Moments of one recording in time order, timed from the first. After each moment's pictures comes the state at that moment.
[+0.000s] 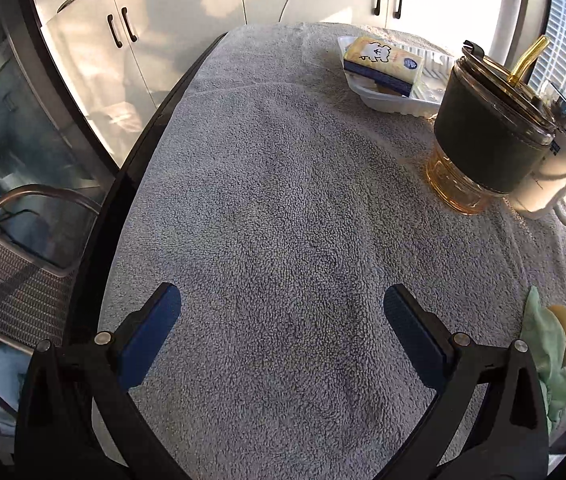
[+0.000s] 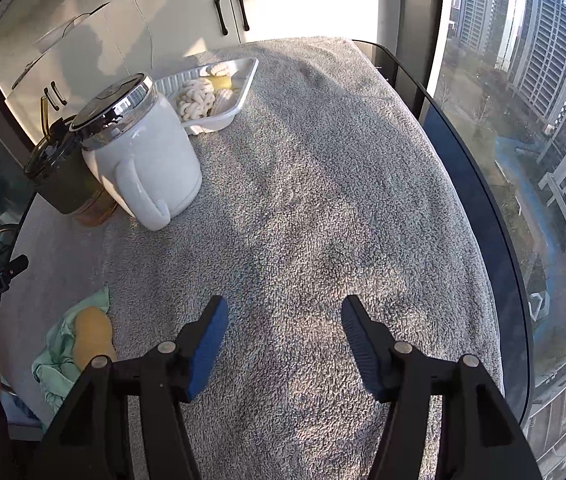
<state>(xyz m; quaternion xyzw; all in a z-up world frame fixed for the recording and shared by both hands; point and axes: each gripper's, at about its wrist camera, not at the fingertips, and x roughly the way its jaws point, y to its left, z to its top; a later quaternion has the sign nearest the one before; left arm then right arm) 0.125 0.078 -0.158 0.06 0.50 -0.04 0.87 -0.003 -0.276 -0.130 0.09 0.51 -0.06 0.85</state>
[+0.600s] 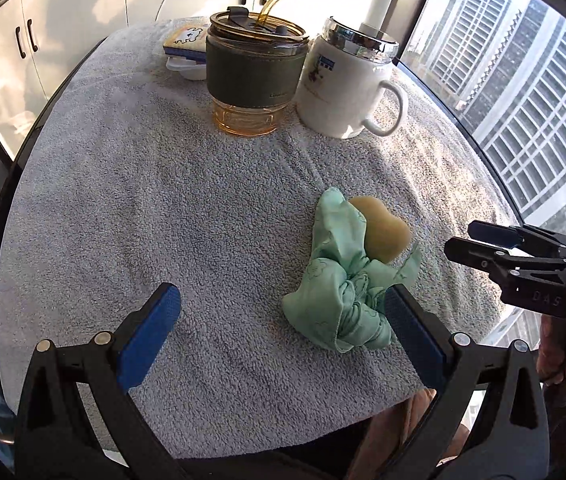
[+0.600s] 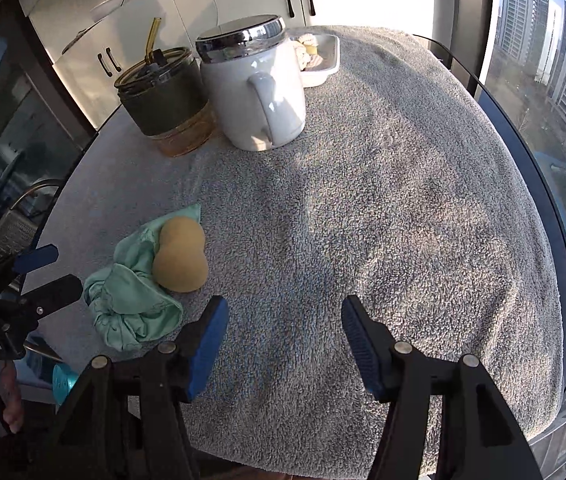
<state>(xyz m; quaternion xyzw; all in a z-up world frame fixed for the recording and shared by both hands) 0.022 -0.008 -0.137 0.04 0.50 -0.23 0.83 -0.040 -0.199 -0.141 0.09 0.52 0.02 0.85</state>
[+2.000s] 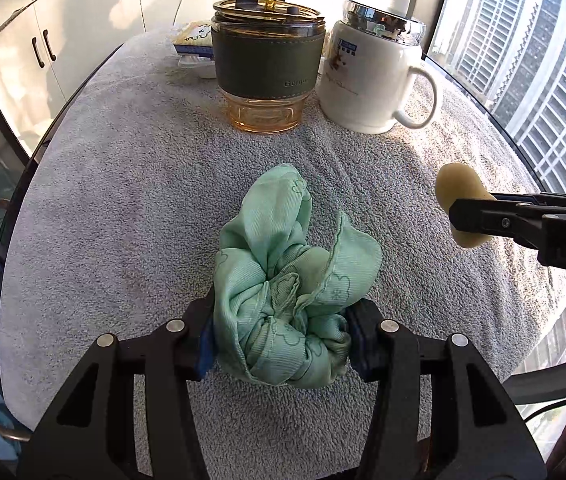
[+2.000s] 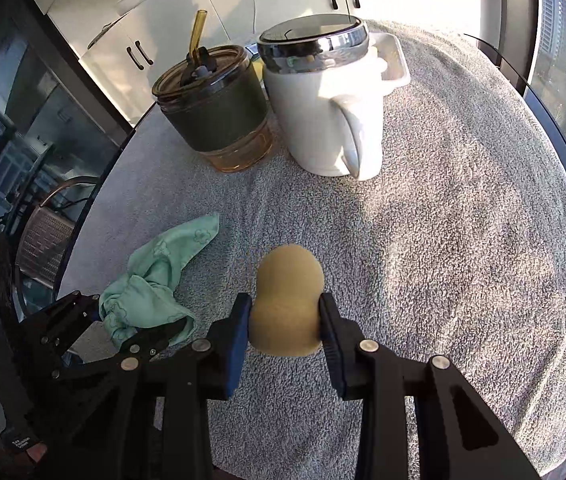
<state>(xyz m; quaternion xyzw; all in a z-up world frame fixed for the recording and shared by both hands) 0.039 -0.017 -0.165 0.07 0.49 -0.17 0.85 0.011 -0.174 -0.141 0.11 0.53 0.08 0.84</state>
